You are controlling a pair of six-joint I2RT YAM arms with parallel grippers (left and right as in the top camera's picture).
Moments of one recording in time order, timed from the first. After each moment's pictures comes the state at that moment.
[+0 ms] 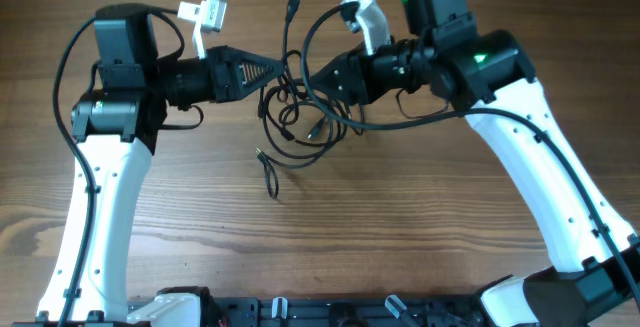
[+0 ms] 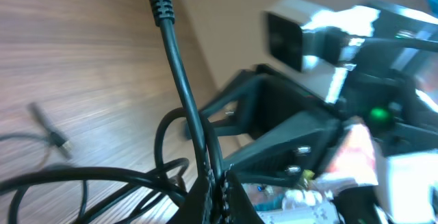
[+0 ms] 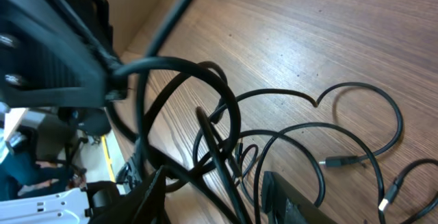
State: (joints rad) left arm -0.01 1.38 1.29 -0.56 1.21 -0.44; right arm 0.45 1.63 1.69 -0.90 -0.69 0.10
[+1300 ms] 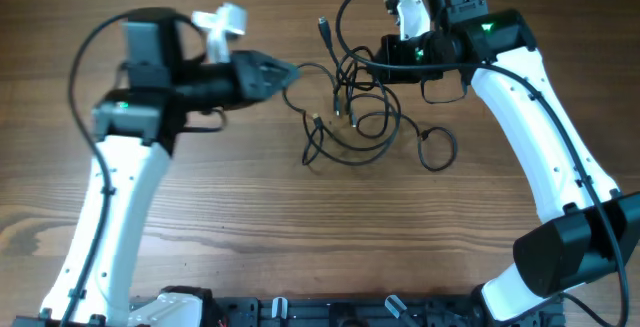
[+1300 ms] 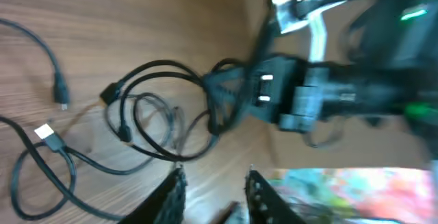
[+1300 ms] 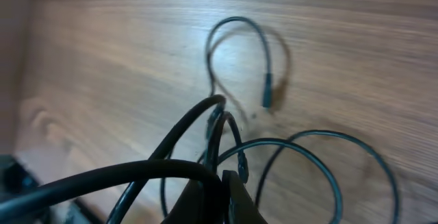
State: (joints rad) left arm -0.15 1.38 1.29 -0.63 0.86 -0.53; right arm 0.29 1.76 1.69 -1.01 -0.49 0.21
